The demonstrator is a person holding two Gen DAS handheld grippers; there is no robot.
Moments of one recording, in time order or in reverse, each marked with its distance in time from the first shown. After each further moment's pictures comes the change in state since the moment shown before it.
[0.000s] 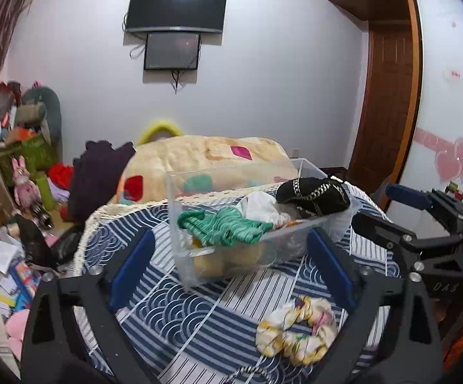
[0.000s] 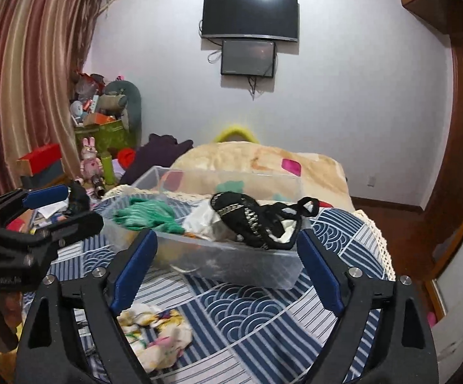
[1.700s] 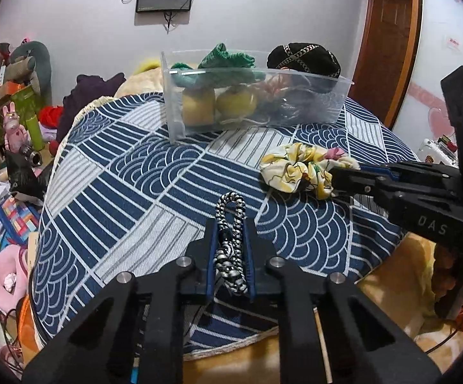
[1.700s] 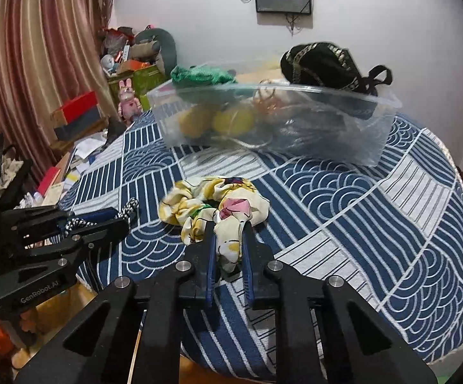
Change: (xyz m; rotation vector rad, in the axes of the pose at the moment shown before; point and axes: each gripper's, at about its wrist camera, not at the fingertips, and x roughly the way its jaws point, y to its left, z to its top) left arm 0.000 -0.002 -0.119 -0.019 0.240 -0.052; right arm 0.022 0.036 -0.087 0.019 0.247 0.176
